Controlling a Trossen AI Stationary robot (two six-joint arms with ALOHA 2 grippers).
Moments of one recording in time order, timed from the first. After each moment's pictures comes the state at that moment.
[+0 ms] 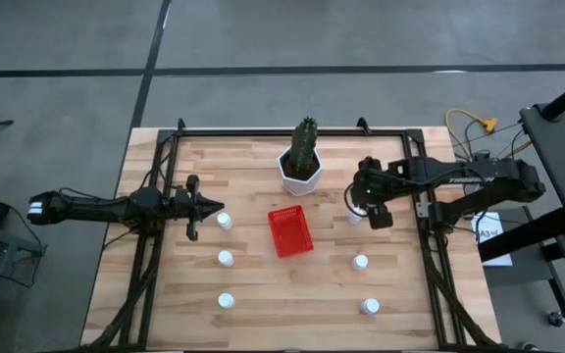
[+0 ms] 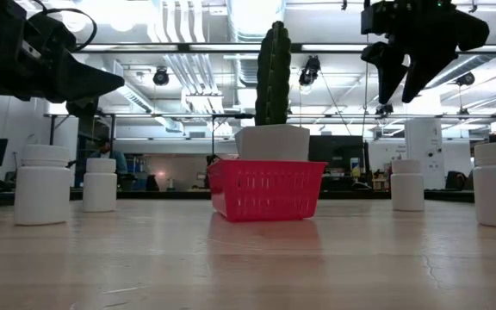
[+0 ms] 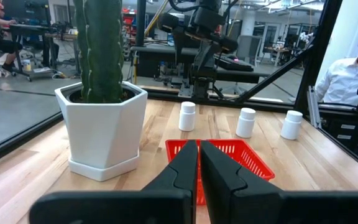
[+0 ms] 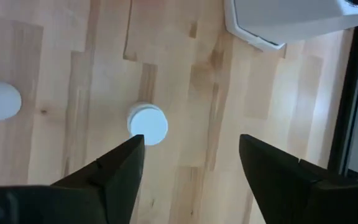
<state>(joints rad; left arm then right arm) 0.01 0.32 0.01 0.27 -0.08 -0.09 -0.04 1.23 1.08 -1.10 0.17 -0.22</state>
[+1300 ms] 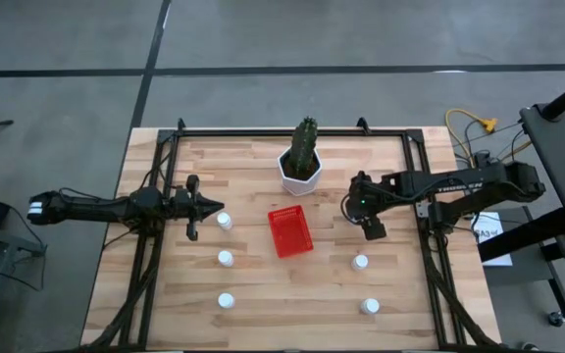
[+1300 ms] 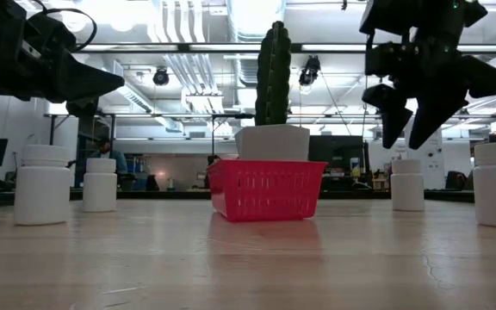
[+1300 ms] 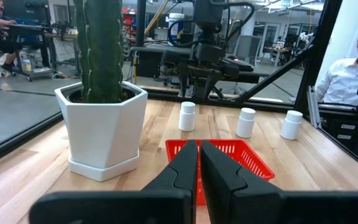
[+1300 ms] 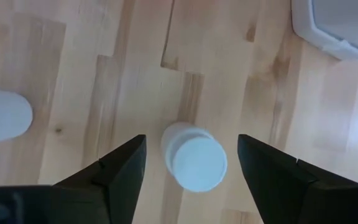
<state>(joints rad) 0.01 0.32 0.01 0.27 -0.08 -0.09 -0.04 1.23 0.80 -0.76 0.04 -0.23</state>
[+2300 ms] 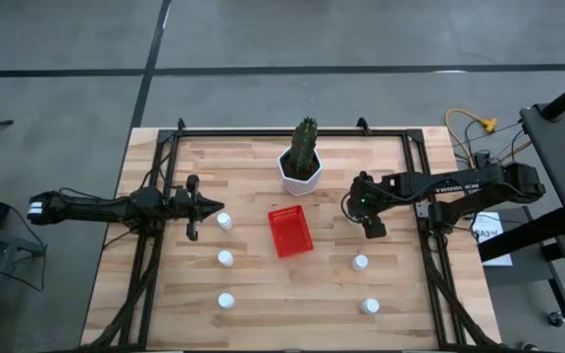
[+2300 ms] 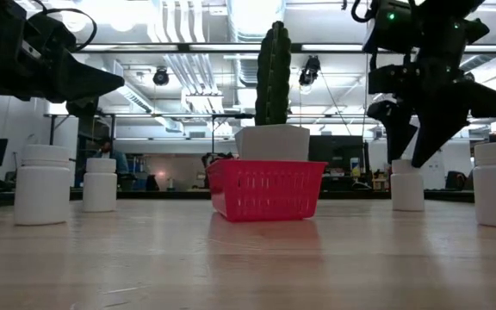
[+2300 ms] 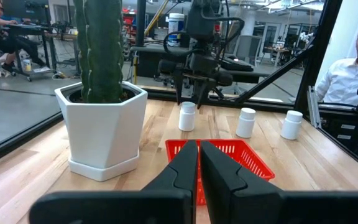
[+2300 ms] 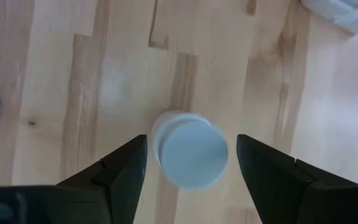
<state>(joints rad) 0.01 0.32 0.01 0.27 -0.08 -0.09 -0.09 1.23 0.70 -0.70 0.04 -0.24</state>
